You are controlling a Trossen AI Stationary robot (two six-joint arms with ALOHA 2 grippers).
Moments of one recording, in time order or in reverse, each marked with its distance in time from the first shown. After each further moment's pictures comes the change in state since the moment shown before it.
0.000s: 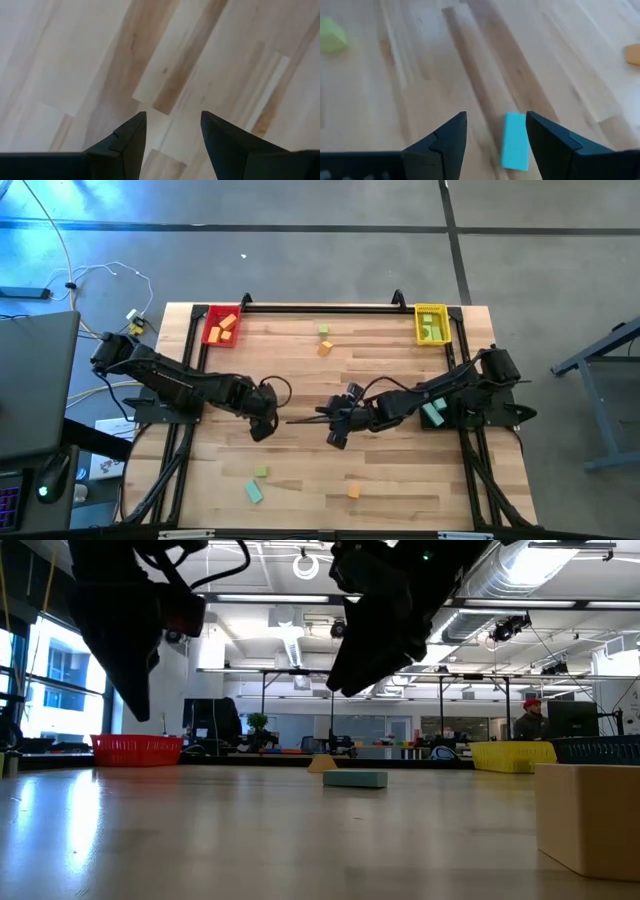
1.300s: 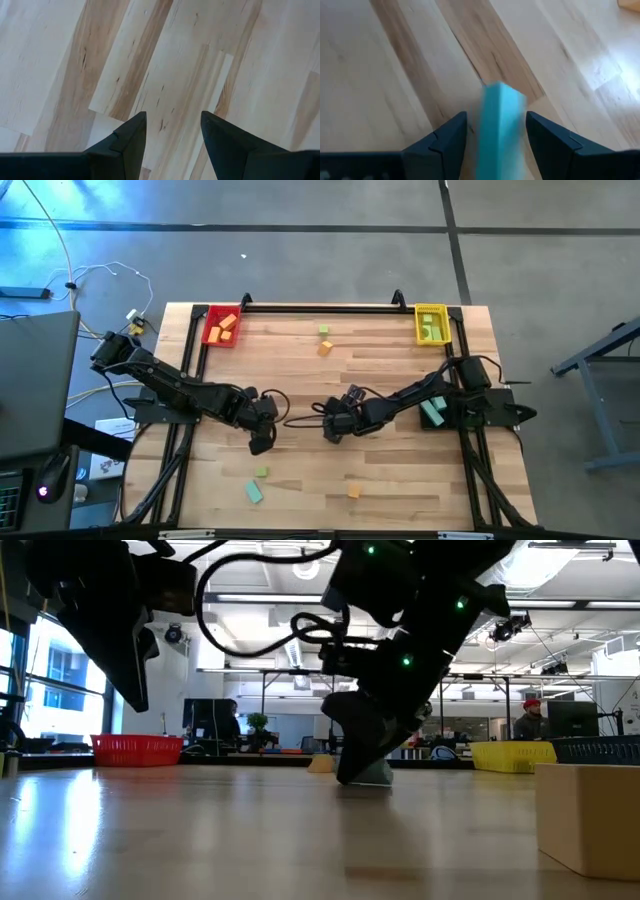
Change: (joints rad) left arm -0.121 0.000 0.000 0.105 -0.010 -0.009; right arm -0.042 0.223 -0.001 -0.001 0.104 0.082
